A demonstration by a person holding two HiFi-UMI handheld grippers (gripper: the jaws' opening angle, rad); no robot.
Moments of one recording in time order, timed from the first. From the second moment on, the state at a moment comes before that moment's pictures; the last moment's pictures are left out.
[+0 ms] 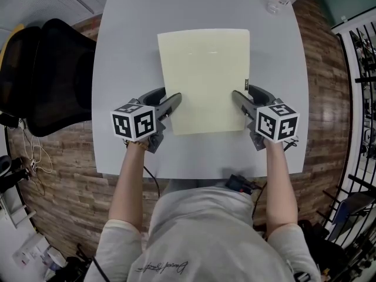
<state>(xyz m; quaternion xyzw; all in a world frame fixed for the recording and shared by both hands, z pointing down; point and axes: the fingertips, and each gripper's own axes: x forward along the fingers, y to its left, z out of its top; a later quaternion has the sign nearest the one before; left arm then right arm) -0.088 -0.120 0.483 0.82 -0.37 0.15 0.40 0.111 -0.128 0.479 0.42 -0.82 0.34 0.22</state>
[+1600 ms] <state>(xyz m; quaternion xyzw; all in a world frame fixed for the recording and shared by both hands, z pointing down) -0.092 -0.168 0.452 0.87 -0.43 0.16 0.21 0.106 -0.174 0.456 0.48 -0.83 0.18 0.20</state>
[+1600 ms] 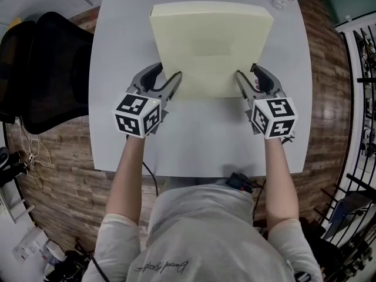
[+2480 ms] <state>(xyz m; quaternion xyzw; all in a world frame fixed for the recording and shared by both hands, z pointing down) -0.090 -0.187 0.452 0.88 -0.44 0.14 0.16 0.108 -0.188 0.460 0.51 -0.83 0.16 0.17</state>
